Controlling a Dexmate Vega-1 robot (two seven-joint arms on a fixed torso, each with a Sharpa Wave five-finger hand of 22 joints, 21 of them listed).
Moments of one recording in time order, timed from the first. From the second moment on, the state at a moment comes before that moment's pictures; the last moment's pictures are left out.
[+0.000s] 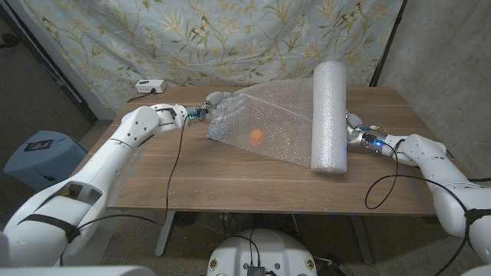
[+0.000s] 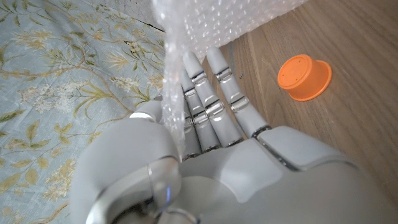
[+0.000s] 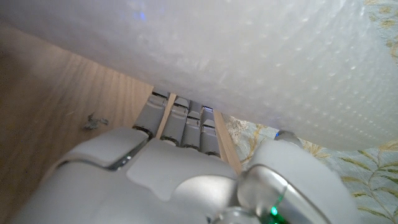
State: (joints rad) left arm 0.59 0.56 0.30 -1.44 -1.18 0.71 -0.20; left_hand 0.87 0.18 0.64 -0.12 0.18 0.84 0.03 0.27 0.26 0.88 -0.07 0.32 0.43 1.01 -0.21 0.40 0.27 0.76 -0.06 0.83 0.19; right arm -0.54 -0.48 0.03 -0.81 0.65 -0.64 1.03; right_hand 0.45 0.03 -0.04 0.09 0.37 0.44 0.16 0.27 0.27 0.51 0.17 0.44 0.42 0.65 0.03 0.28 0.39 0.68 0.12 0.36 0.19
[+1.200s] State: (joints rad) left arm 0.65 0.57 0.25 -1.47 -1.23 0.68 -0.14; left_hand 0.87 0.18 0.64 -0.12 0.18 0.85 0.02 0.26 0.26 0.89 -0.08 0.31 0.44 1.01 -0.21 0.40 0.27 0.76 -0.06 0.83 0.19; right arm -0.47 -0.52 -0.05 -0.78 0.58 -0.75 1.06; right_hand 0.44 0.04 -0.06 0.10 0.38 0.45 0.16 0.27 0.27 0.52 0.18 0.43 0.43 0.66 0.04 0.28 0.38 0.70 0.13 0.35 0.19
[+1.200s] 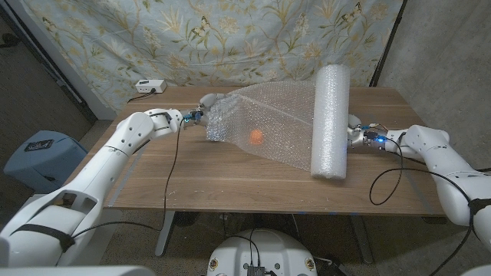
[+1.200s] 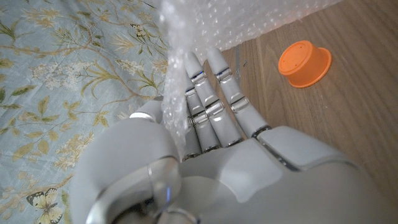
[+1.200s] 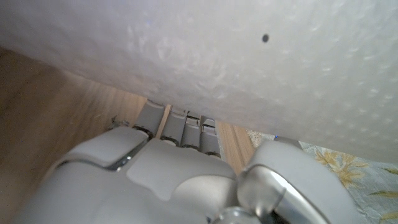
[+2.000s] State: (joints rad) left arm 0.71 0.62 0.21 -1.52 -1.27 0.65 -0.10; left_hand 0.87 0.18 0.64 -0.12 0.18 0.85 0.02 0.26 0.26 0.89 -0.08 0.31 0.44 1.01 -0.21 0.40 0.27 0.75 -0.06 0.85 0.19; right arm -0.42 -0.51 -0.08 -0.74 0.52 -0.76 1.09; right_hand 0.44 0.05 -0.07 0.10 0.39 0.46 0.16 0.27 0.27 0.52 0.18 0.42 0.43 0.67 0.05 0.29 0.38 0.71 0.12 0.35 0.19
